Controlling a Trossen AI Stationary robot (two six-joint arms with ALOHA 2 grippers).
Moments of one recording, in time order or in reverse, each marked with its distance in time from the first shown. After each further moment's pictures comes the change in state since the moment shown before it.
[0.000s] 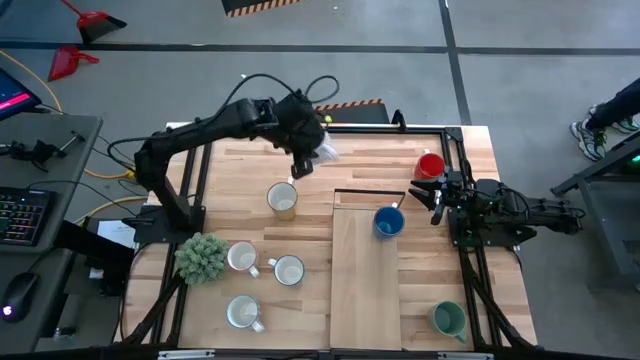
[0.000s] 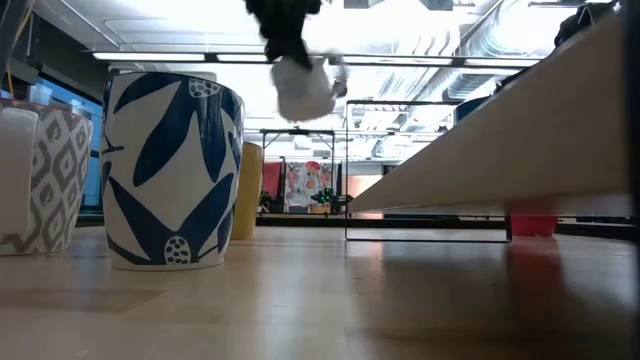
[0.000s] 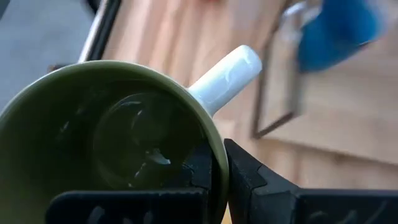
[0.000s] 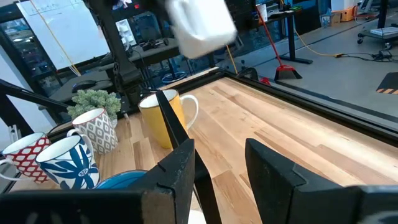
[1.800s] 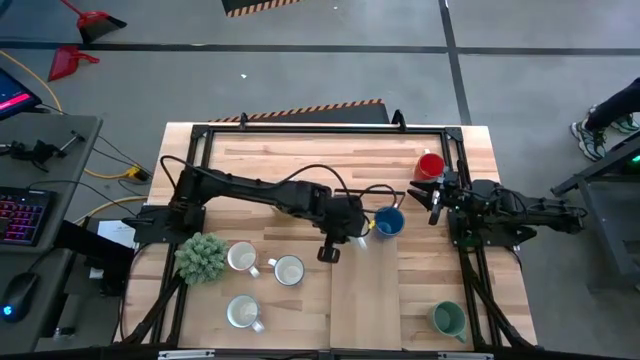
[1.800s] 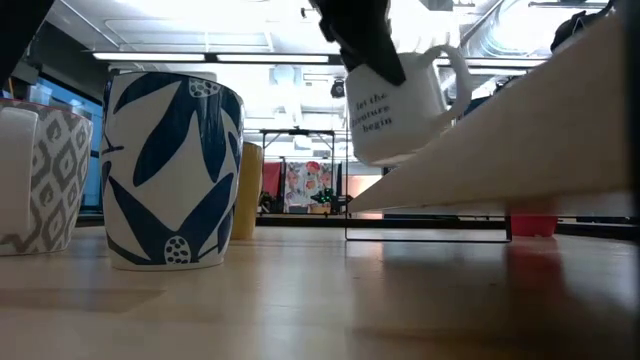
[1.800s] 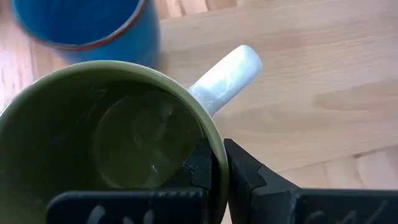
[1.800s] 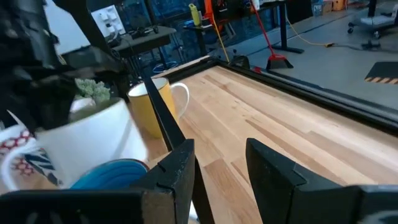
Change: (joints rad) left arm -0.432 0.335 0.045 0.190 -0.020 -0.013; right arm 0.000 0.034 0.001 -0.029 0.022 0.024
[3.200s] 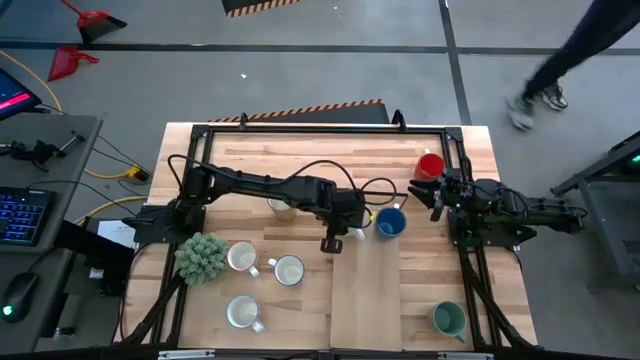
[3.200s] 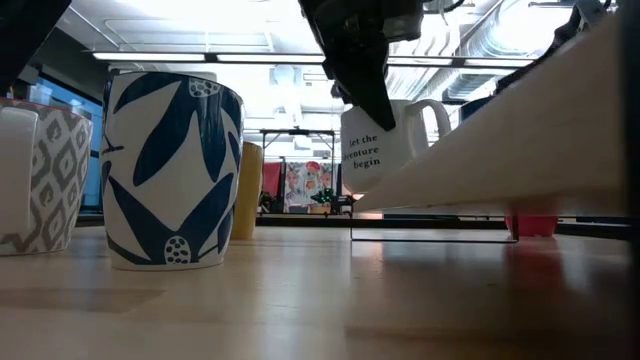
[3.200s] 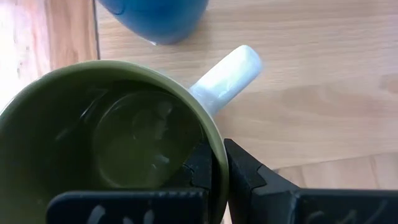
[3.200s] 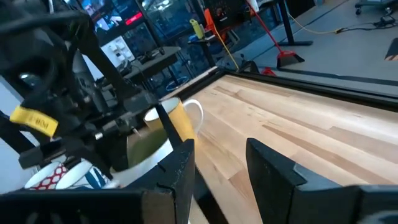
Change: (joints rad) left arm 0.053 0.057 0.001 -0.032 -0.018 0.005; right arm 0.000 0.000 -0.001 0.065 -0.004 0.159
